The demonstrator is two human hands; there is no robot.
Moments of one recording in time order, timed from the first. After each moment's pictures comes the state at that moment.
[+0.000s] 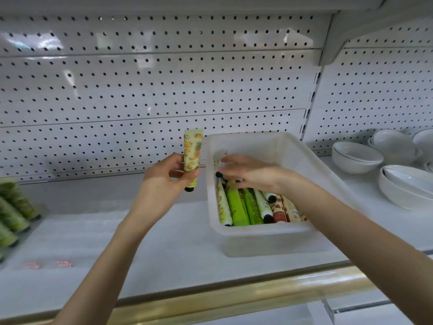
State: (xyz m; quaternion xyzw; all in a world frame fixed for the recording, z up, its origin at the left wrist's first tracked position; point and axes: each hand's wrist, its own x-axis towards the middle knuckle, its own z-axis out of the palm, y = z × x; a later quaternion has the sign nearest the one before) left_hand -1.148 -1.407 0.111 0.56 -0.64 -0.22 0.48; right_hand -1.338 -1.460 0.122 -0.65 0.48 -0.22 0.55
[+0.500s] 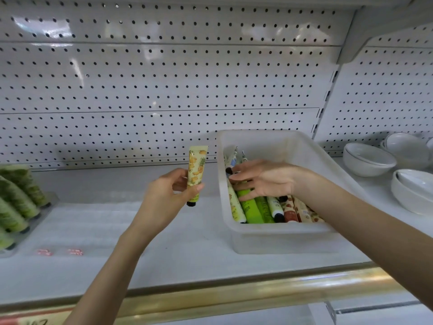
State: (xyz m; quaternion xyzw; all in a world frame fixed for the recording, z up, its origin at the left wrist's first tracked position) left_hand -1.127 -1.394 0.084 0.59 -0.64 -0.23 0.44; right_hand -1.340 -1.467 0.114 -0.54 0.43 -0.17 0.70
